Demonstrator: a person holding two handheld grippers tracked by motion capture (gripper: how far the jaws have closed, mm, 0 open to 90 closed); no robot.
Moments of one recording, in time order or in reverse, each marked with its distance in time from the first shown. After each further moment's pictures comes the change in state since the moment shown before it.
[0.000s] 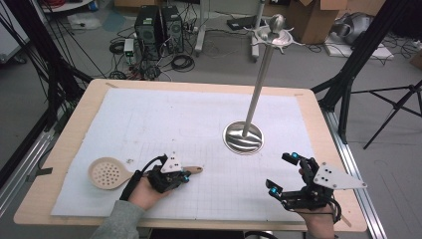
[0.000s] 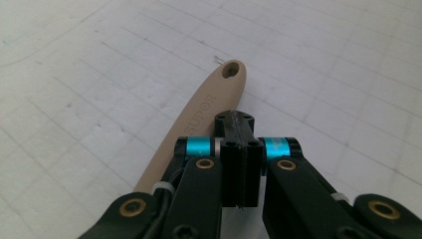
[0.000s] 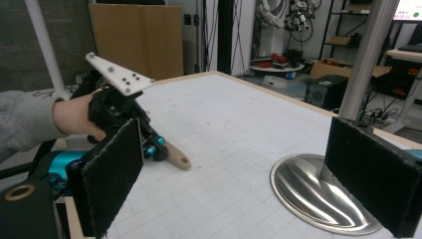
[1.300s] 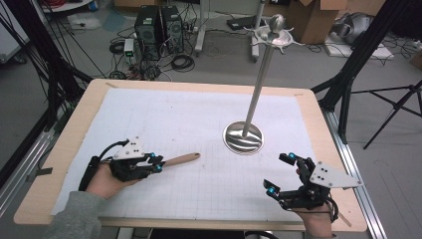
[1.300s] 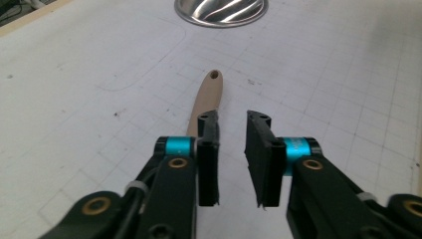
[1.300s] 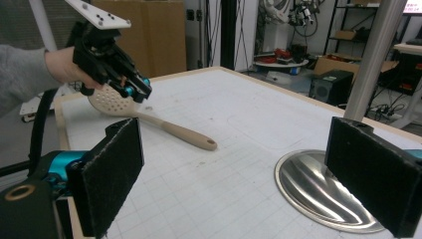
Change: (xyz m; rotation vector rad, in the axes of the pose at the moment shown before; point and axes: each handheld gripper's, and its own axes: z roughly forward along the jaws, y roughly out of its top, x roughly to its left) left arm 0.047 -0.002 -0.098 -0.117 -0.049 0.048; right arm -0.001 -0.004 0.006 0.019 0.014 0.007
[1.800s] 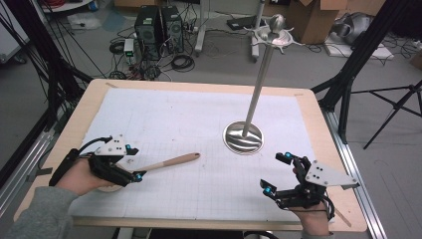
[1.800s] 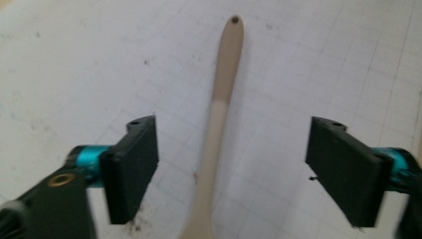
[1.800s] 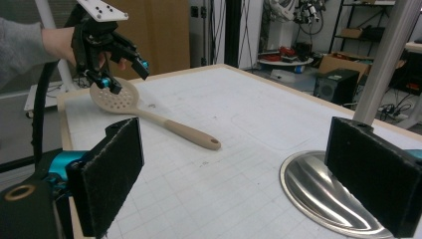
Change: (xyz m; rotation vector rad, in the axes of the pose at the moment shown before) left arm 0.027 -0.012 -0.029 0.168 -0.014 0.034; right arm 0.001 0.000 0.007 0.011 0.013 -0.011
